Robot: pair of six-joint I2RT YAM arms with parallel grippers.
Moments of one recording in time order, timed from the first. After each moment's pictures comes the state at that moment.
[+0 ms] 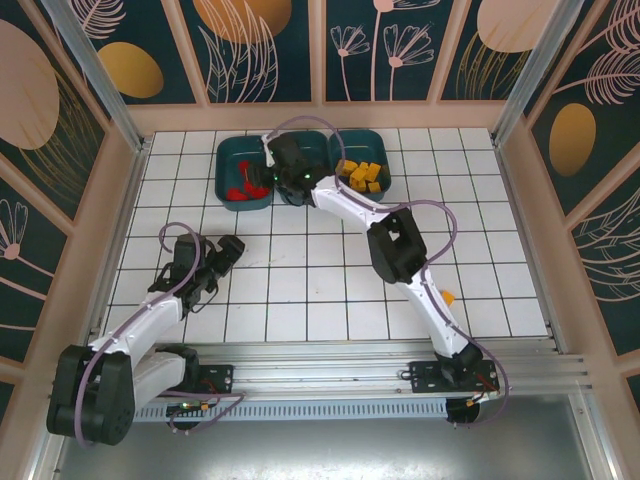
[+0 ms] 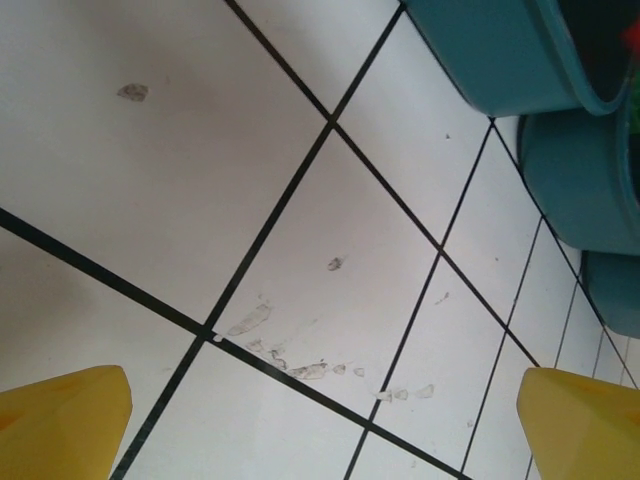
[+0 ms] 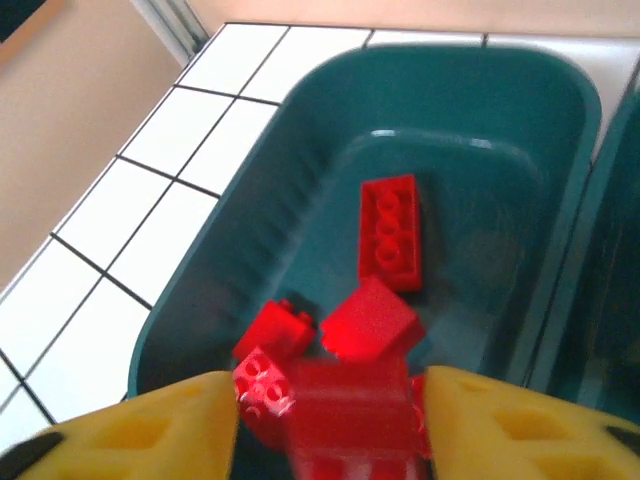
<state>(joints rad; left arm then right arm) -0.19 1.06 0.38 -0.07 0.12 -1.03 0.76 2.50 2.26 -0.26 -0.08 0.35</state>
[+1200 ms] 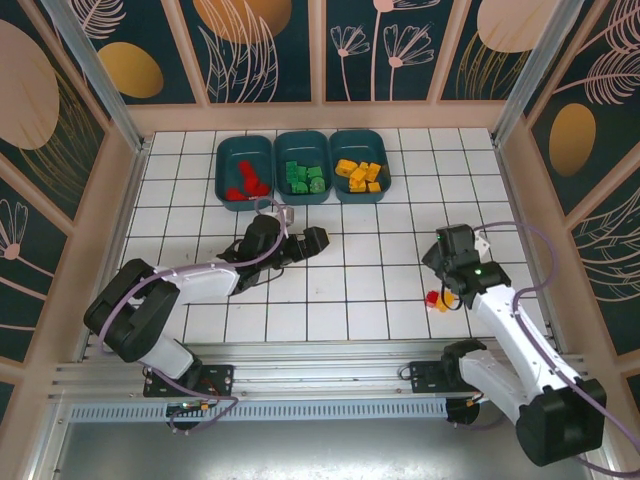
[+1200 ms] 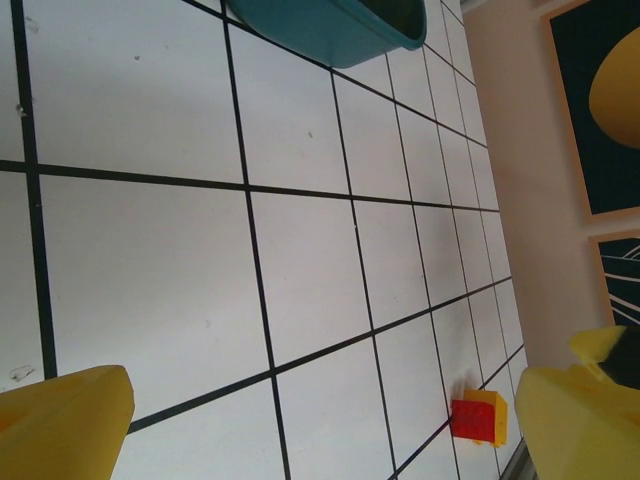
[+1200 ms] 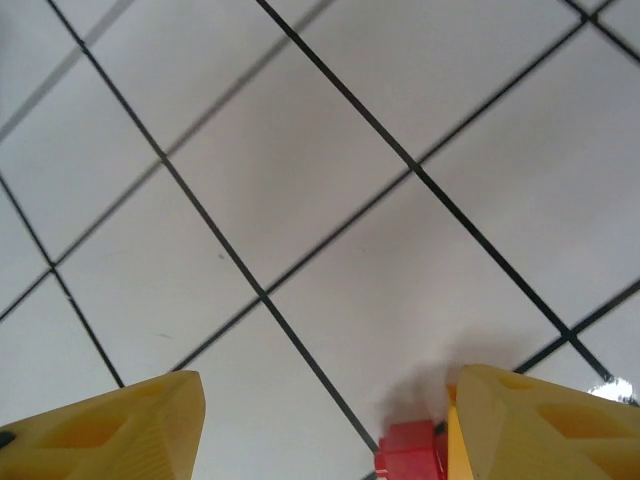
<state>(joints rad) -0.66 1.55 0.66 0.39 0.27 -0.94 0.25 0.92 0.64 -0.74 0.24 0.87</state>
